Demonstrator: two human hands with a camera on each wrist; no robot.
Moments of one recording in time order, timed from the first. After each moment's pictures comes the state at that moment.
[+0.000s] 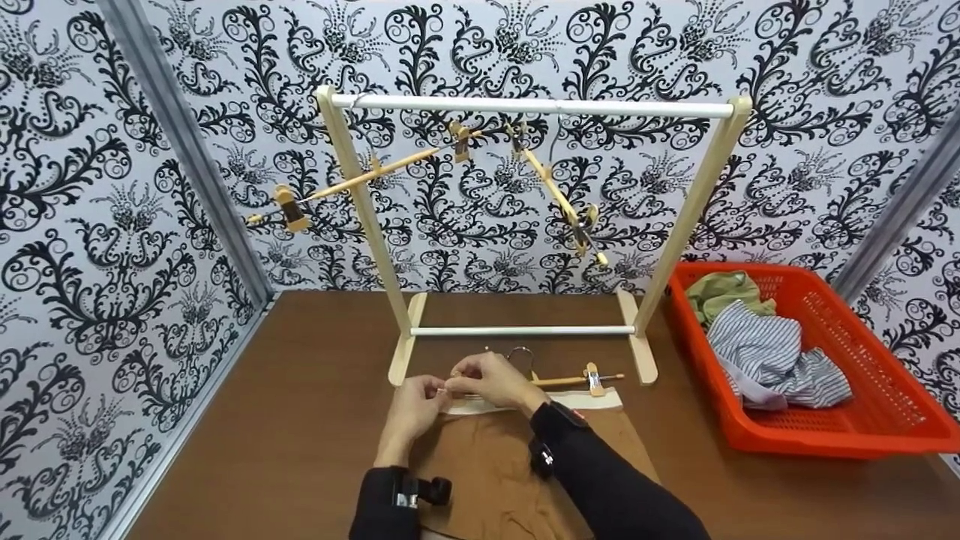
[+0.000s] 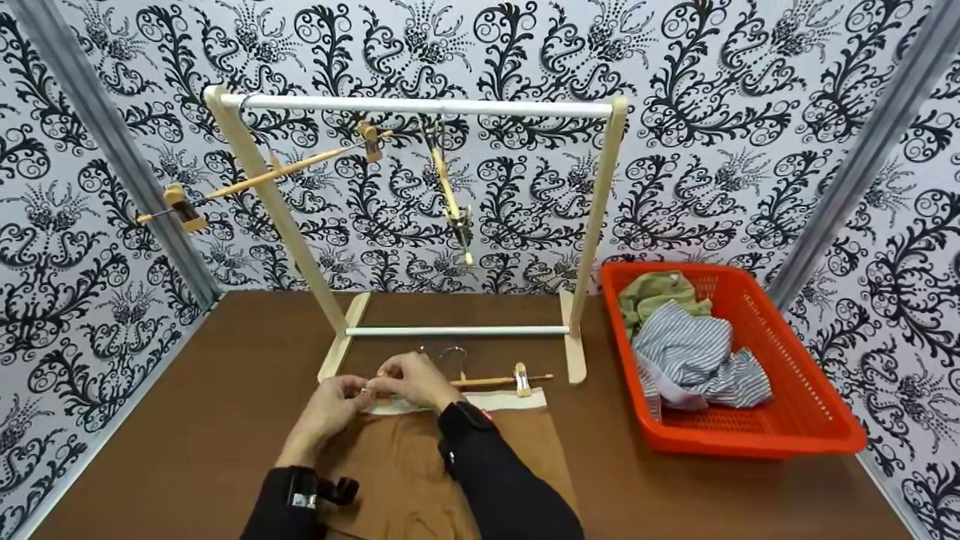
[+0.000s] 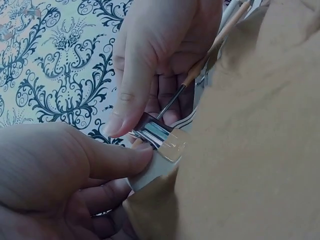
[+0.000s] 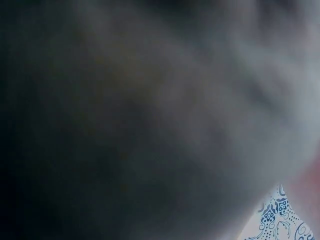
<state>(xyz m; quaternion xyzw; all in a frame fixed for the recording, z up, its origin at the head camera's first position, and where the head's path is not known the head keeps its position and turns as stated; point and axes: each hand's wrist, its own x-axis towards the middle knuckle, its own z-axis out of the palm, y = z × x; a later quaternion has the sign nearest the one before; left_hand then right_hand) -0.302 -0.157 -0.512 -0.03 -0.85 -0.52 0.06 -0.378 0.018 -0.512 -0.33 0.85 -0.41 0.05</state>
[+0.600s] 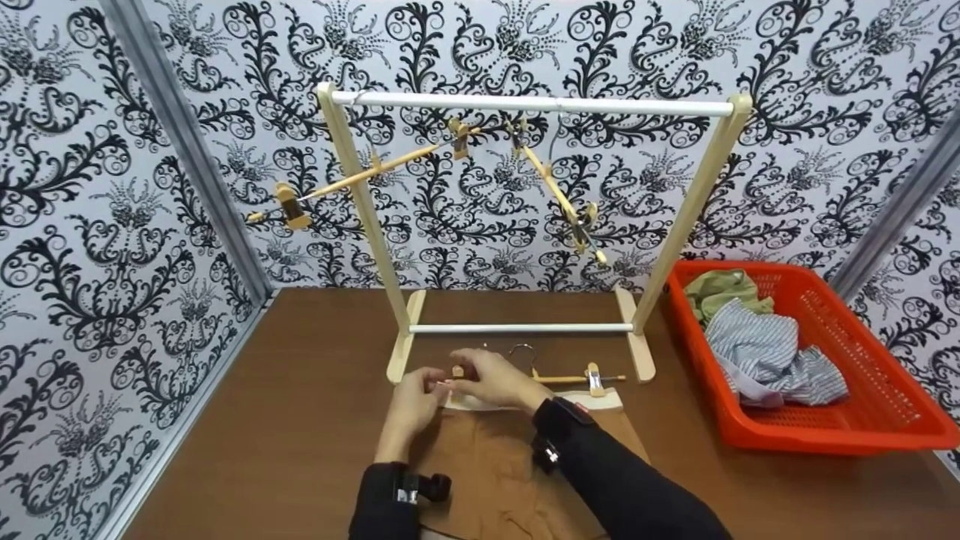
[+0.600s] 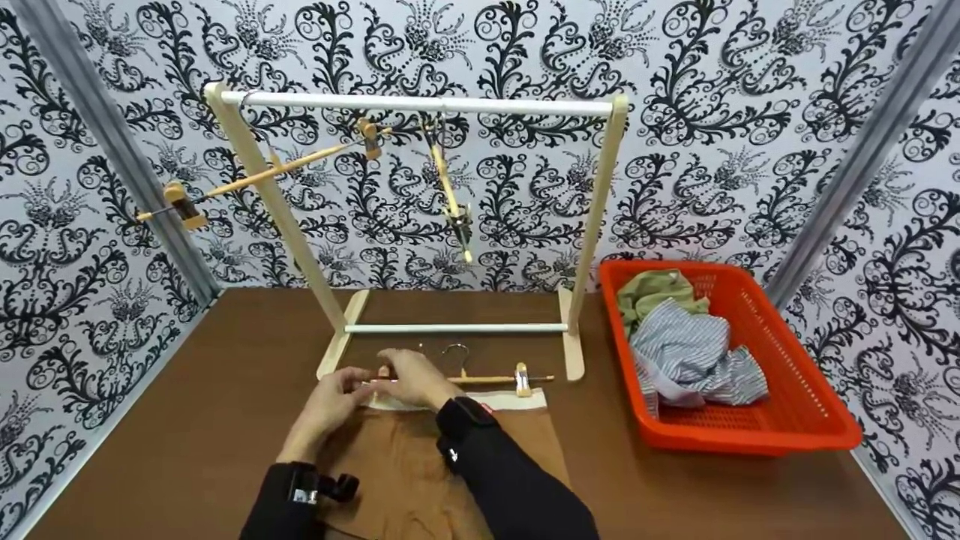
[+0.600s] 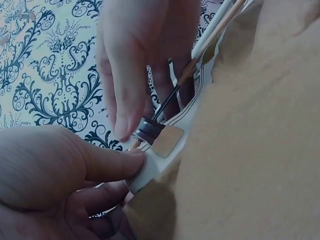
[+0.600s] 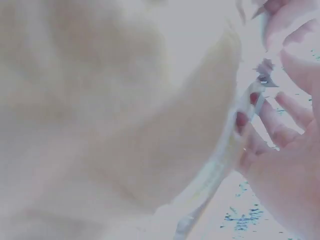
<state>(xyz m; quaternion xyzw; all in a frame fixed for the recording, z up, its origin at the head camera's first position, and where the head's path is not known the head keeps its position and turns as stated) -0.304 -0.156 -0.512 -0.02 -0.86 -0.51 0.06 -0.362 0.021 -0.488 -0.36 0.87 -0.35 0.06</state>
